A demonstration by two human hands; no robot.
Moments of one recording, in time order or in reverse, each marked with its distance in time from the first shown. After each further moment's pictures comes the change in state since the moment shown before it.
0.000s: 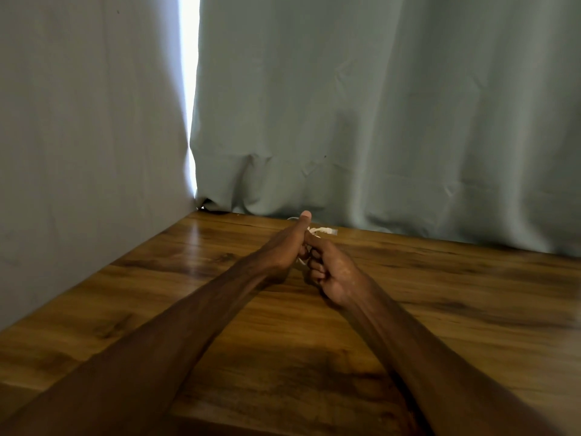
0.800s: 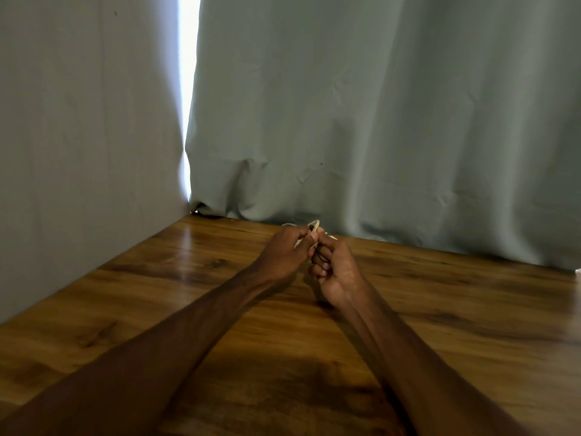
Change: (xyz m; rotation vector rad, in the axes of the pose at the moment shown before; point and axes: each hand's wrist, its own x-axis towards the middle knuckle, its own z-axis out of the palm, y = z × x) left_hand 0.006 -0.002 0.009 0.249 0.174 0.457; right_hand 0.003 -0.013 -0.003 0.208 0.068 -0.103
